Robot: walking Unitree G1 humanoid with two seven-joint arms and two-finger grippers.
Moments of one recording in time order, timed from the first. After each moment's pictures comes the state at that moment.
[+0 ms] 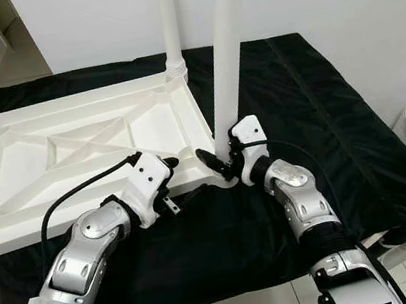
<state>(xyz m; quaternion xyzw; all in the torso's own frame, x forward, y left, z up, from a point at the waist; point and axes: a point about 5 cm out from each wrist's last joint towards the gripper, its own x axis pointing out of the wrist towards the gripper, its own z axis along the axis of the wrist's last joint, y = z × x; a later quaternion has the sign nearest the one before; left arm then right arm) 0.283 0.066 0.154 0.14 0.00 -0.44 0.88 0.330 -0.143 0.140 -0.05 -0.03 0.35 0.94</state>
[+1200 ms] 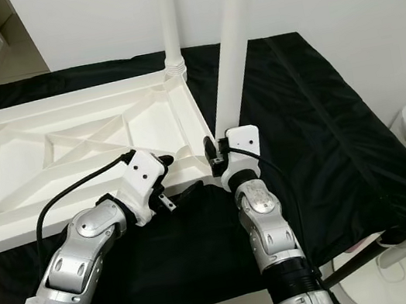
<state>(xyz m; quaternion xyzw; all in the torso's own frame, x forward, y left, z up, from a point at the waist) 0.286 0.072 0.157 0.14 -0.01 -0.43 0.89 0.309 -0.115 0.132 0.07 -0.04 0.05 1.00</state>
